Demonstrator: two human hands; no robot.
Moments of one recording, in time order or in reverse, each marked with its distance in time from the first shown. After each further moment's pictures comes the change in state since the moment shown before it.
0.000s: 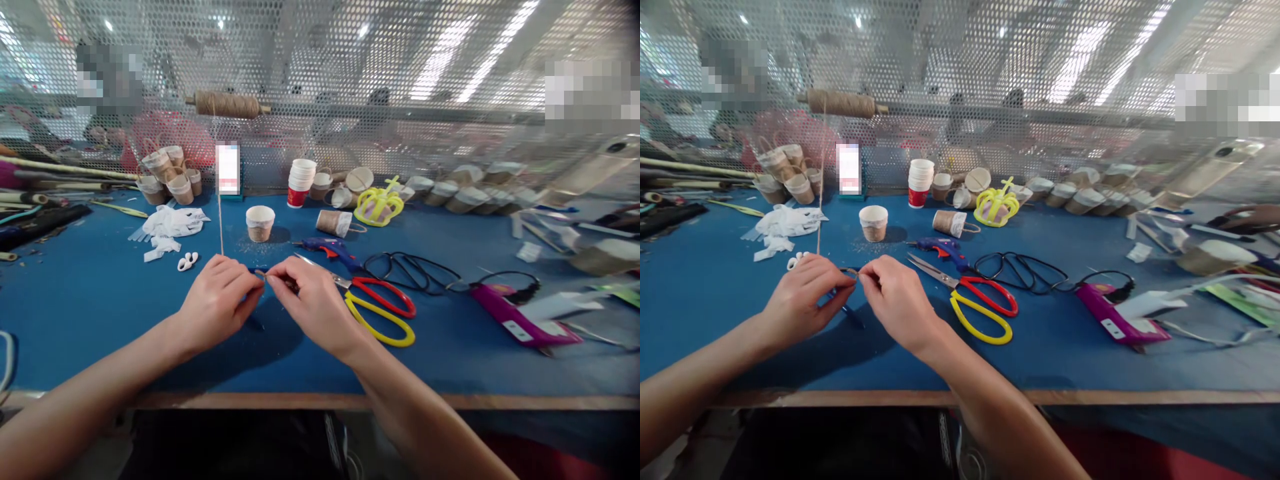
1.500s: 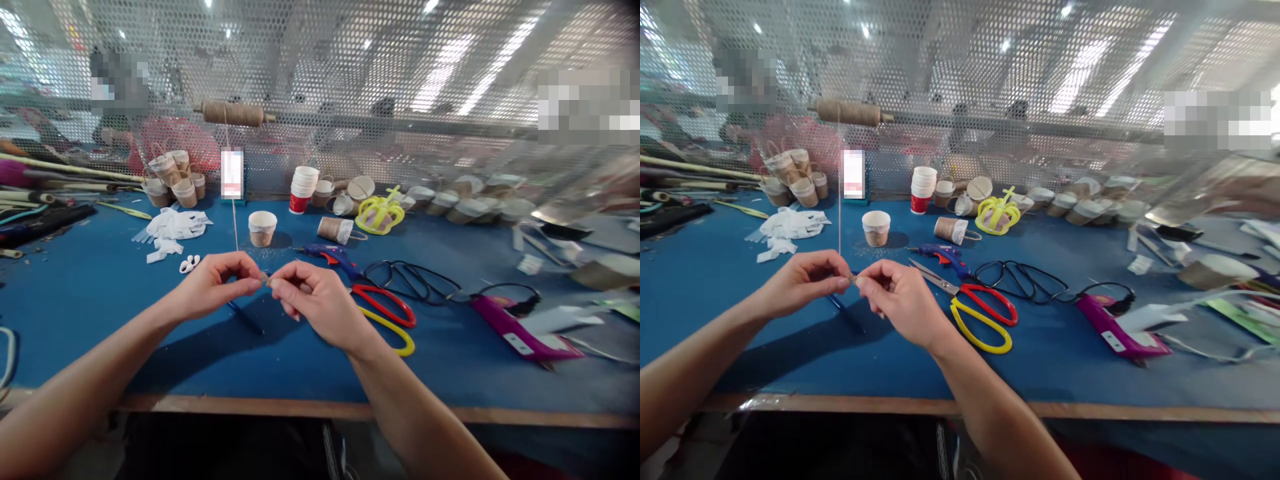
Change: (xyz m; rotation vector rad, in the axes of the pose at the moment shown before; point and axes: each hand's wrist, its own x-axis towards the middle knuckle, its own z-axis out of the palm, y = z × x) left_hand 0.009 -0.021 -0.008 -0.901 -0.258 -0.576; right_hand 0.003 -0.004 -0.010 0.622 -0.167 0.259
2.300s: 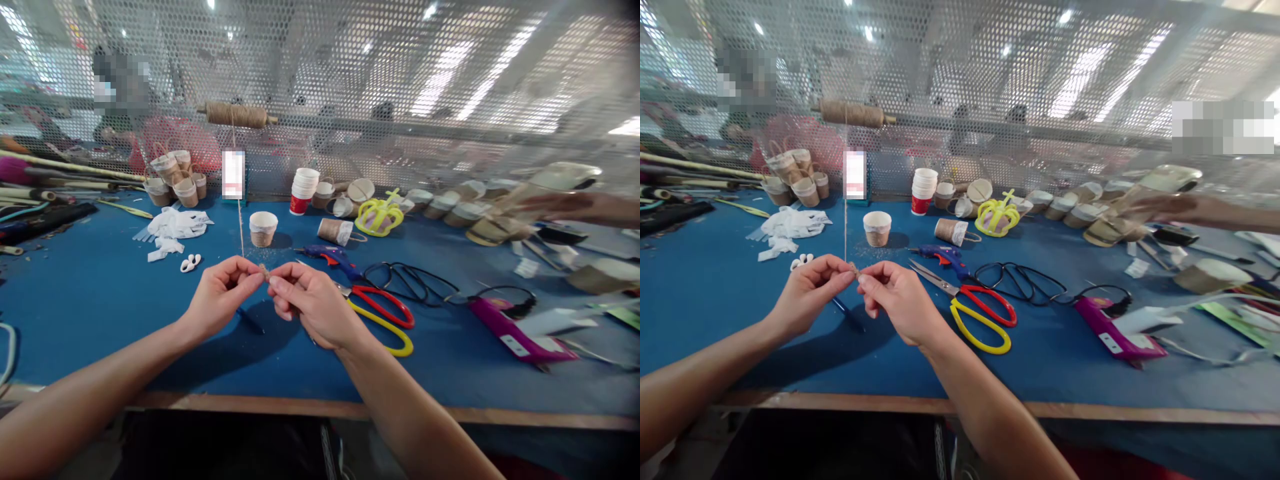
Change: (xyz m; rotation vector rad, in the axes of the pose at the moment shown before) left_hand -0.008 -0.012 0.032 -0.290 0.360 -0.125; right_hand 0.004 0.010 0.010 0.402 0.053 0.153
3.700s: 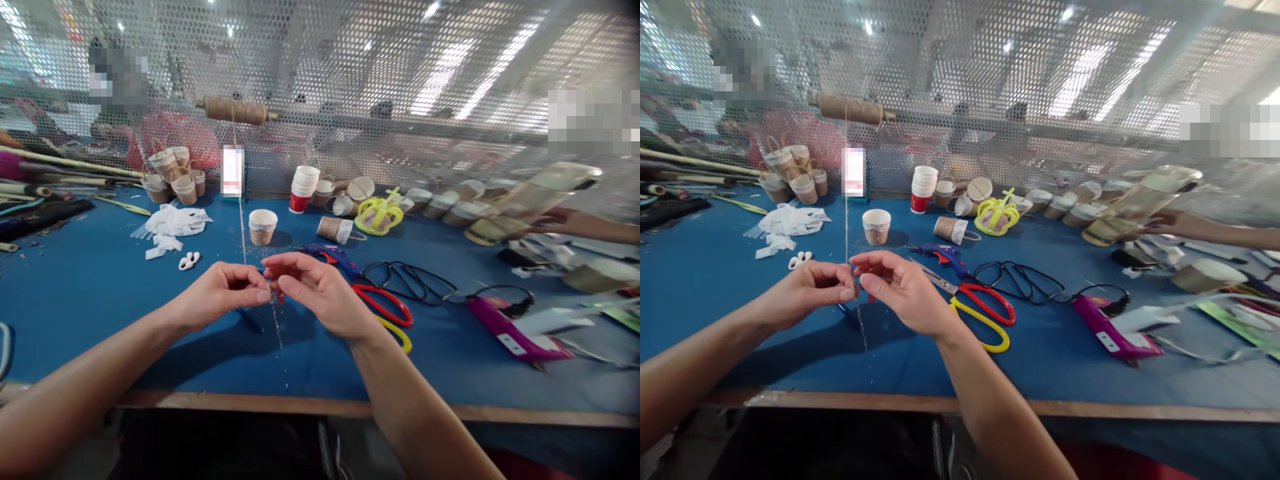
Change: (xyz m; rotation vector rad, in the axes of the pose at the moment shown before) left_hand 0.005 0.020 -0.011 -0.170 -0.371 -0.245; right_hand 0.001 -0.015 -0.015 -0.282 -0.212 -0.227
